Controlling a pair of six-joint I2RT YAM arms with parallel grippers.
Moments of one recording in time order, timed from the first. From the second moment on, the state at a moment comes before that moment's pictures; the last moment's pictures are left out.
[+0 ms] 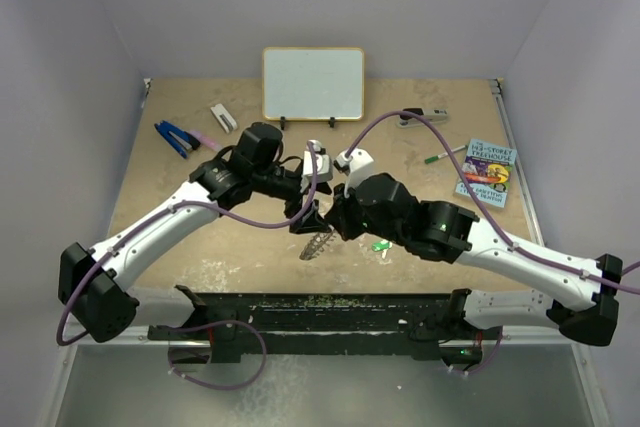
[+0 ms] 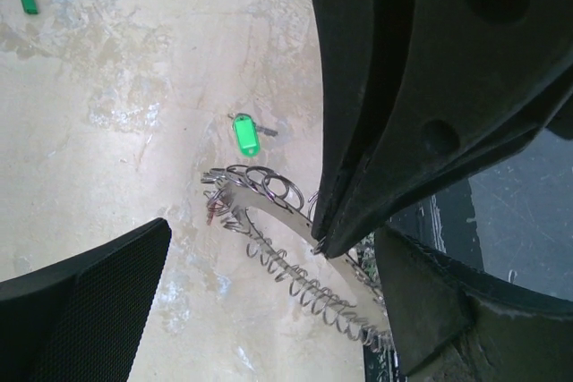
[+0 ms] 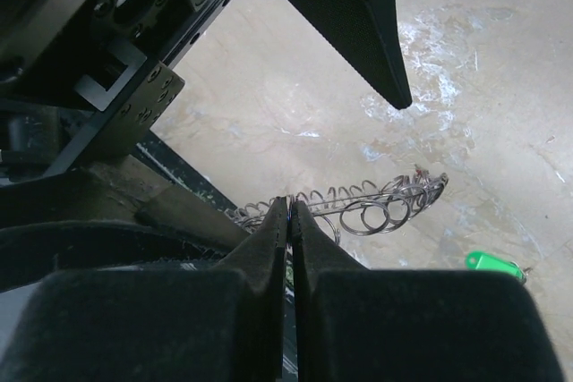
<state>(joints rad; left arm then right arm) -0.69 1.30 1.15 -0.44 0.86 0.35 1.13 1.12 1.14 -0.58 0.27 0.48</state>
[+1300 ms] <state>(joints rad) -0.69 1.30 1.23 -0.63 0.96 0.43 1.21 1.12 1.18 -0.58 0.33 0.50</state>
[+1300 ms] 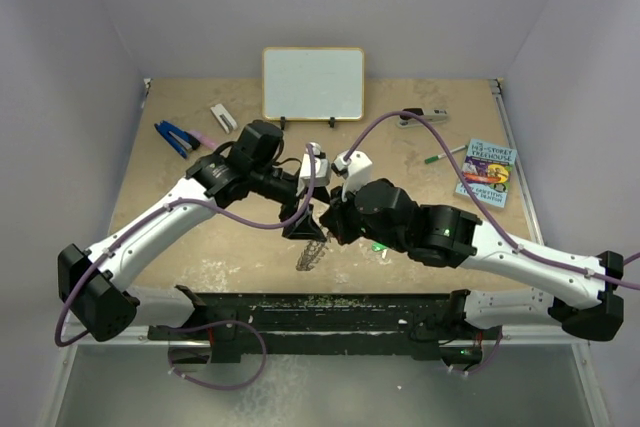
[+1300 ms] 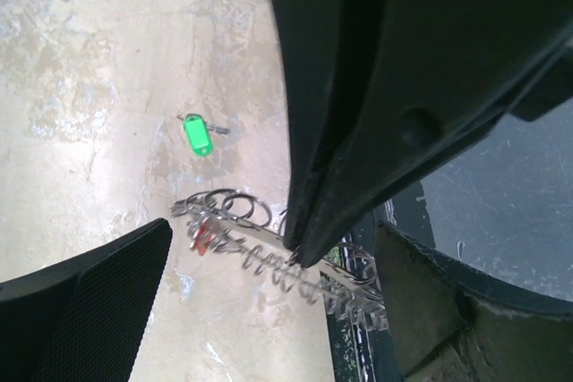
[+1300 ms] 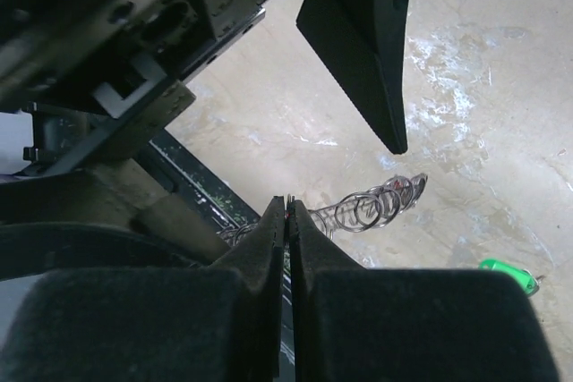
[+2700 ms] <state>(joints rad) -0.69 1.34 1.35 -0.76 0.96 0.60 1.23 1.07 1.18 -0.58 0.35 0.51</state>
